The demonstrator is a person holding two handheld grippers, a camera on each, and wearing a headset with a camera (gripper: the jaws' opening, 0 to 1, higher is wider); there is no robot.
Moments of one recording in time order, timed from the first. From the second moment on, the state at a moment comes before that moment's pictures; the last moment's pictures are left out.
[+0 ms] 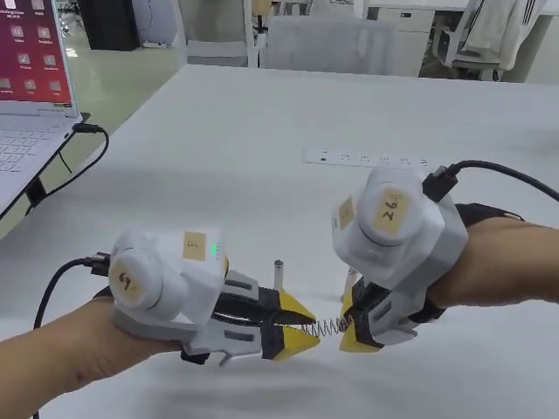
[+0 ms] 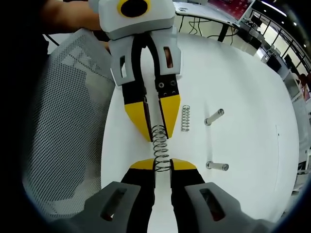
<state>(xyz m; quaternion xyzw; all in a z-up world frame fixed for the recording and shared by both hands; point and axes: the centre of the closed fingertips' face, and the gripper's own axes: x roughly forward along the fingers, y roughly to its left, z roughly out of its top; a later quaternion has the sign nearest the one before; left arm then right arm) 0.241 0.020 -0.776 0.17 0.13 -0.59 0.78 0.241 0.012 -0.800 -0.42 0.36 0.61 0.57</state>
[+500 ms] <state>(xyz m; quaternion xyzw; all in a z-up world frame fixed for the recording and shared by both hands) 0.239 0.020 -0.782 0.18 0.13 -0.59 0.78 0.237 0.021 -0.785 -0.41 0.35 0.62 0.58</state>
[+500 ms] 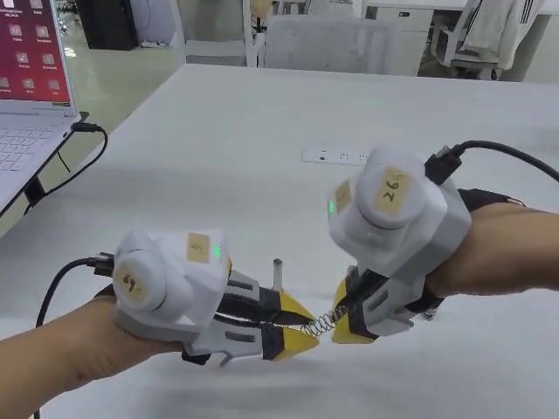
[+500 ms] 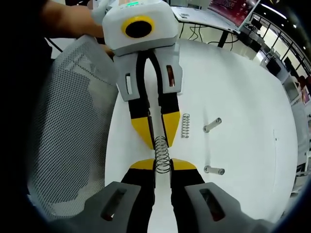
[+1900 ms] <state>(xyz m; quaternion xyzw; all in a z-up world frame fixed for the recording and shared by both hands) 0.237 0.016 -0.786 0.17 0.14 -0.60 0.77 0.229 0.038 -0.780 -0.42 0.34 0.63 0.55</state>
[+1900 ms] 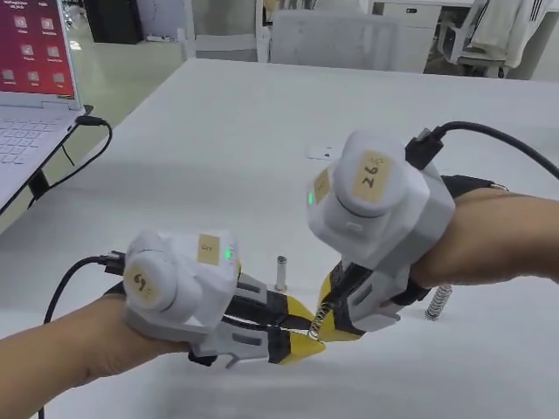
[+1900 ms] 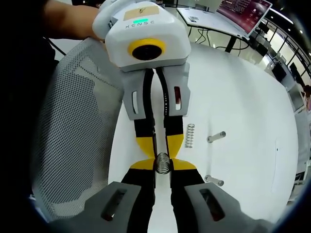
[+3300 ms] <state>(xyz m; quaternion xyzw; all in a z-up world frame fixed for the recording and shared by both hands) 0.240 0.022 -0.787 0.13 0.16 -0.58 0.79 0.235 0.031 -0.781 -0.42 0.36 0.62 0.55</state>
